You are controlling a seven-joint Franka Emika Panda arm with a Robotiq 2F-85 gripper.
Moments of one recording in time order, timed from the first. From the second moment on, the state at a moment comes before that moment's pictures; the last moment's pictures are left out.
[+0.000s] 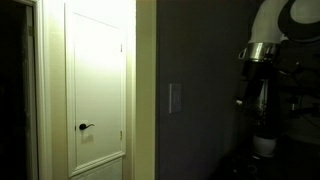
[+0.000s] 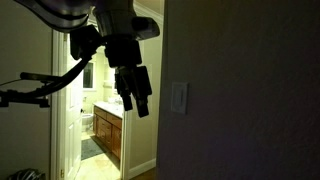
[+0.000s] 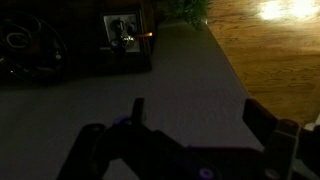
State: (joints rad) arm -0.08 -0.46 -0.03 -2.29 -0.07 2.08 0.05
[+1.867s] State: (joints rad) arm -0.02 -0.09 -0.01 -1.99 0.04 2.41 0.05
